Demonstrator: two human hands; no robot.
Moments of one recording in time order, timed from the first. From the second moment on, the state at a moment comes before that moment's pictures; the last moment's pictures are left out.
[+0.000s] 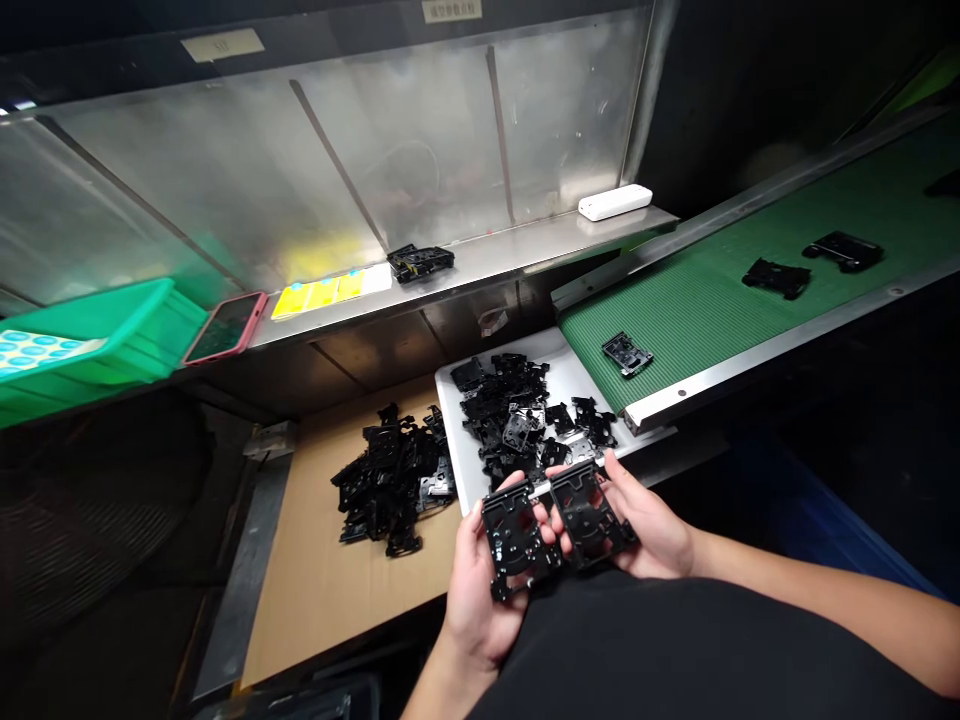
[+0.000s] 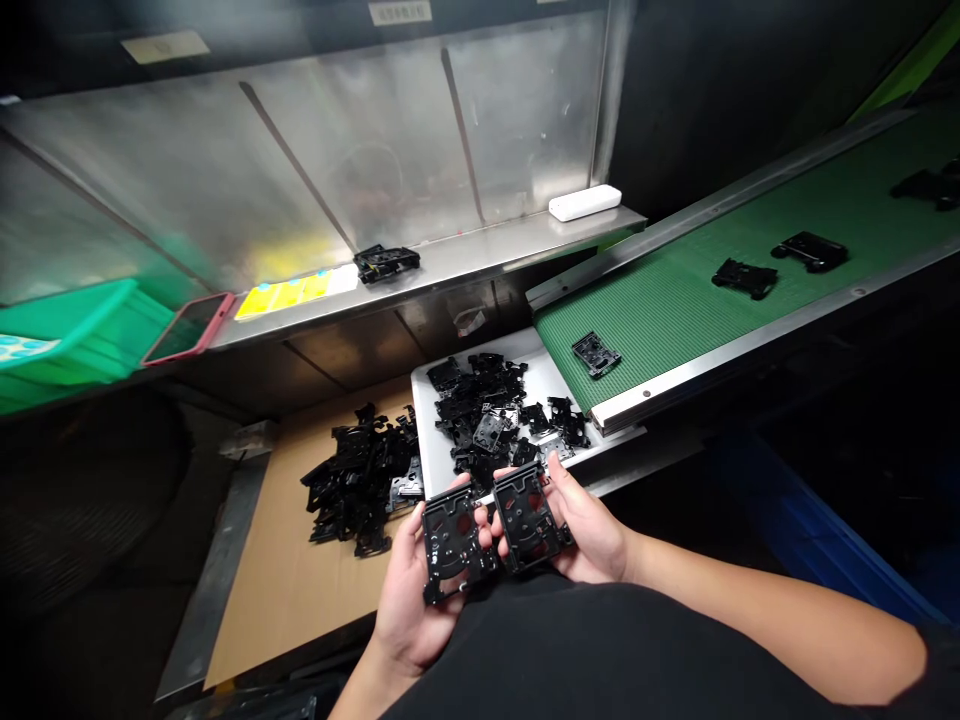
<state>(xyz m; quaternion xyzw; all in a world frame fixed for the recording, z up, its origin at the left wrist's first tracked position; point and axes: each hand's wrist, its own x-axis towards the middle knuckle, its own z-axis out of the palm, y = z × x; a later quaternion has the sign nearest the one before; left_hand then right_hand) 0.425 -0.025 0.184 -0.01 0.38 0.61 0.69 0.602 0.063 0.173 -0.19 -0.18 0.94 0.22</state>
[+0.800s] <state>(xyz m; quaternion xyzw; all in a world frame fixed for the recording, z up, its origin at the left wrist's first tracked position) 0.390 -0.036 0.185 -0.04 0.40 0.60 0.70 0.567 0.046 0.165 -0.20 -0.16 0.94 0.23</state>
